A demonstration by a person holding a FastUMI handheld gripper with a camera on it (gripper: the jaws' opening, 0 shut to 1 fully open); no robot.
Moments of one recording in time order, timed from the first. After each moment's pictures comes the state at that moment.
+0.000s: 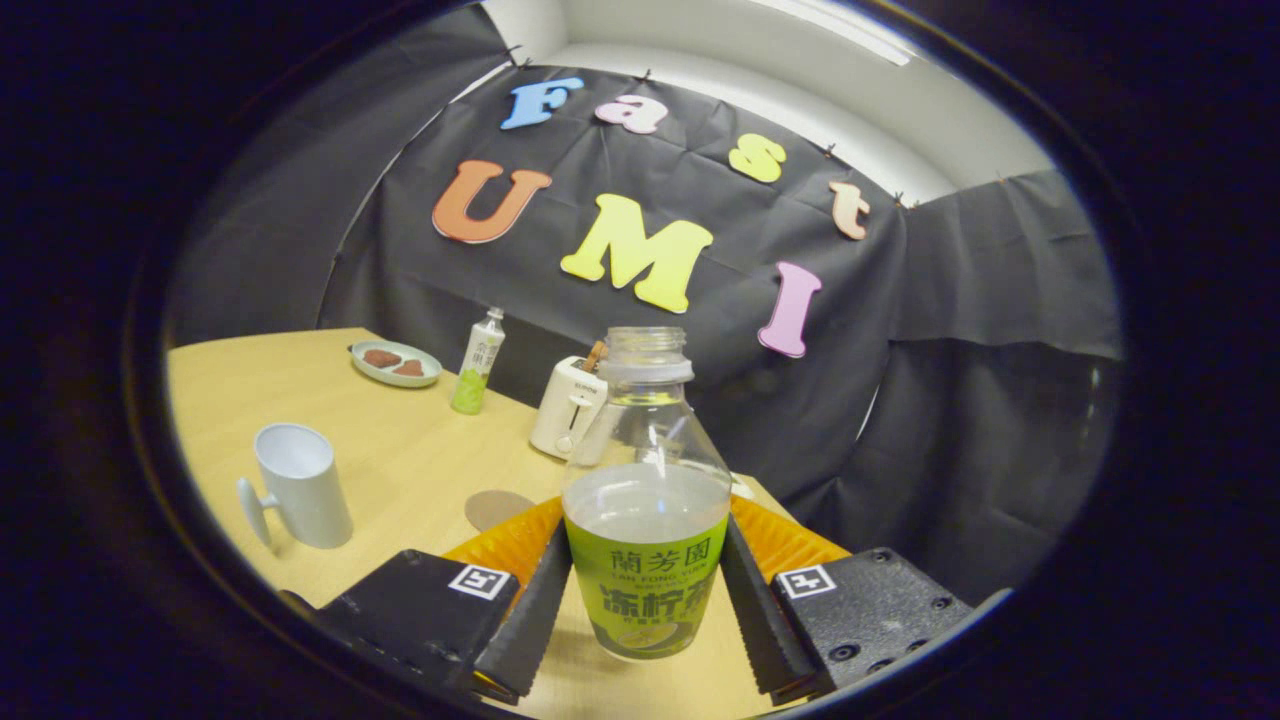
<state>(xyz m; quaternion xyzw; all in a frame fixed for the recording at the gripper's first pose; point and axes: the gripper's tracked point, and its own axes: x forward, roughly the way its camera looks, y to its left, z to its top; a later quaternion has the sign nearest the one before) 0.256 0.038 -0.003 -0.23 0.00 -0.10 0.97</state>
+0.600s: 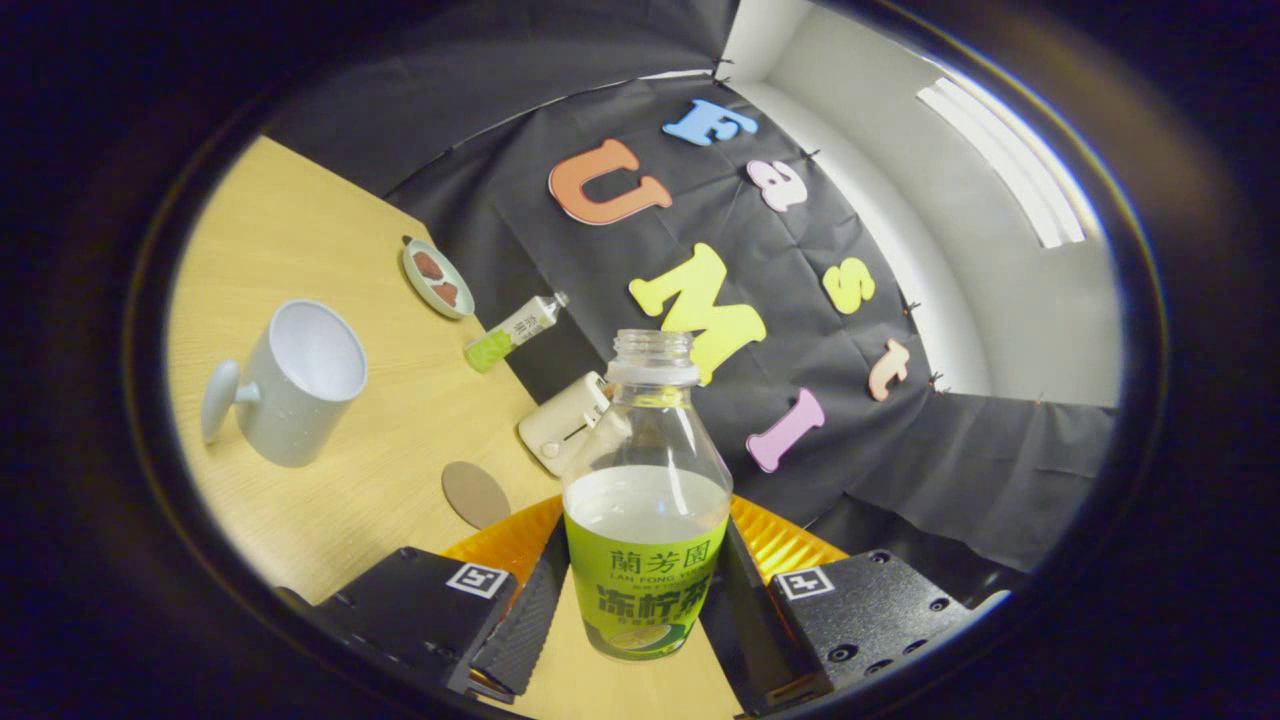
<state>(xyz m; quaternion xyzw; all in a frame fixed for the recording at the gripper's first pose) 0.242 0.096 0.011 -0.47 -0.05 -0.16 0.87</state>
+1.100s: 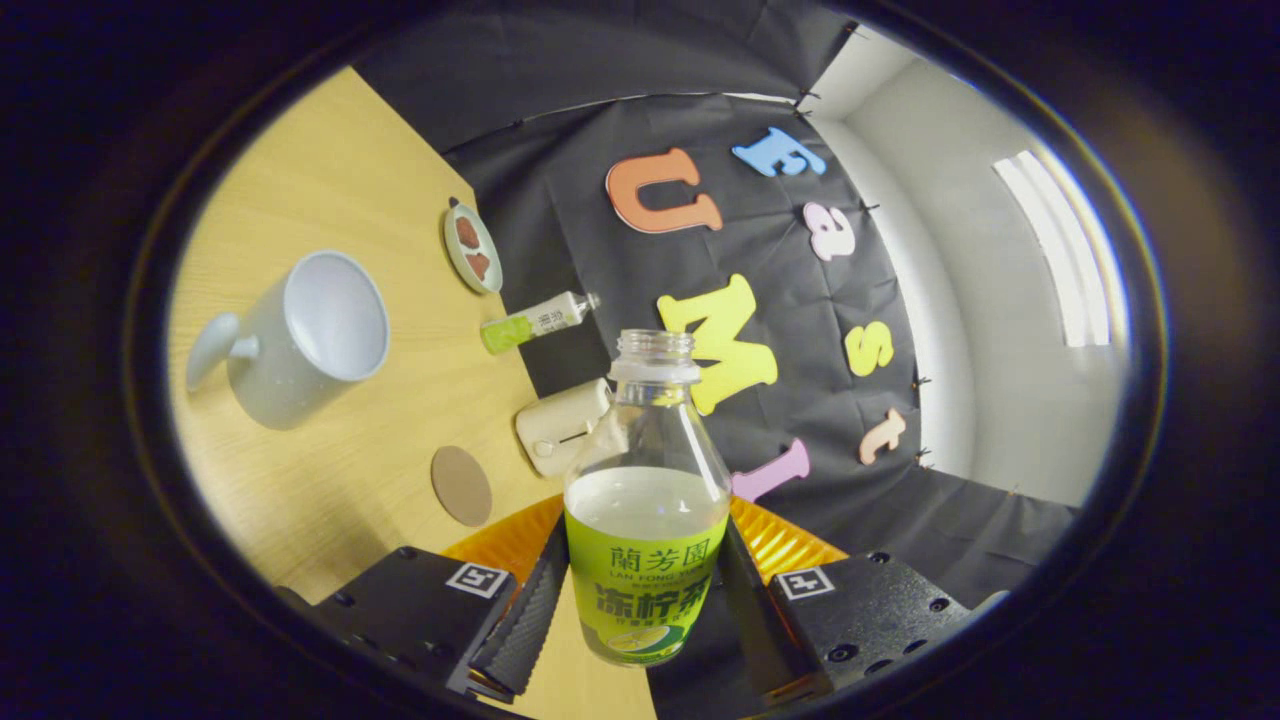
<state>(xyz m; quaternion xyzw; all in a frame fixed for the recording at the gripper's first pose) 0.247 0.114 0.020 -0.58 -0.04 -0.16 0.80</state>
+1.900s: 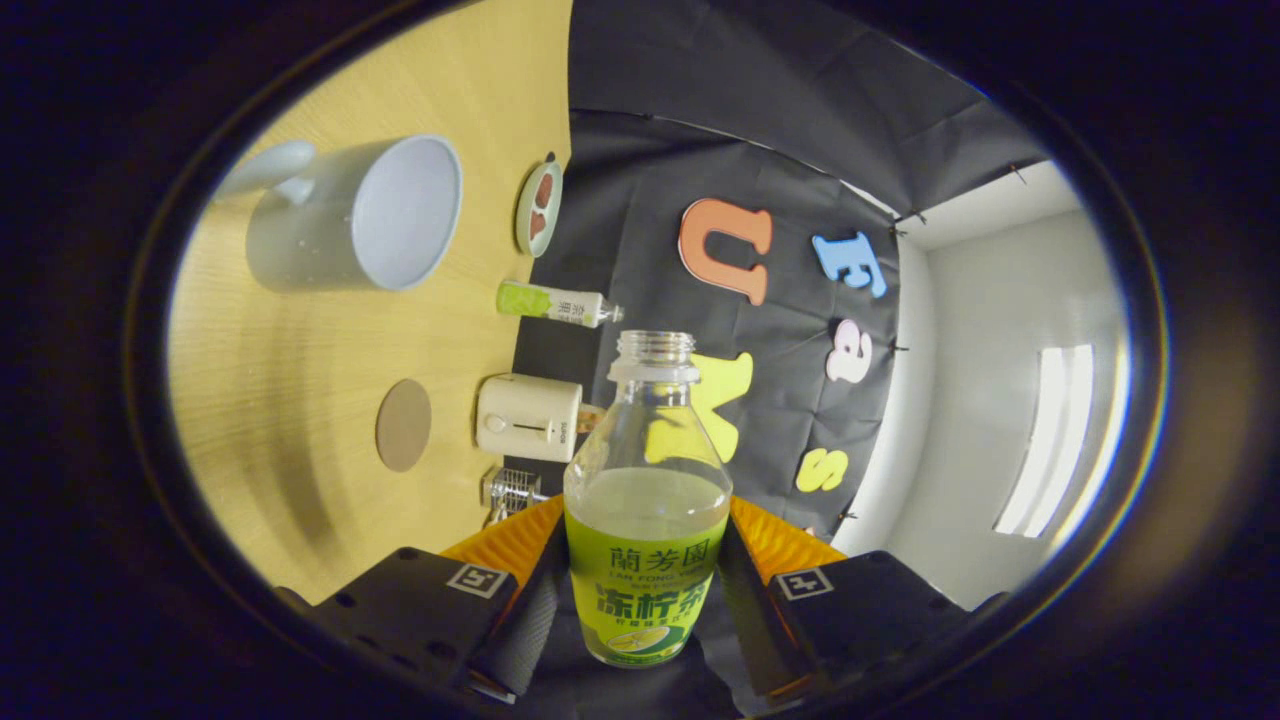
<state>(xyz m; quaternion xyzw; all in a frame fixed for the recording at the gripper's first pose) 0.246 0.141 0.047 -0.76 -0.09 -0.20 0.62</state>
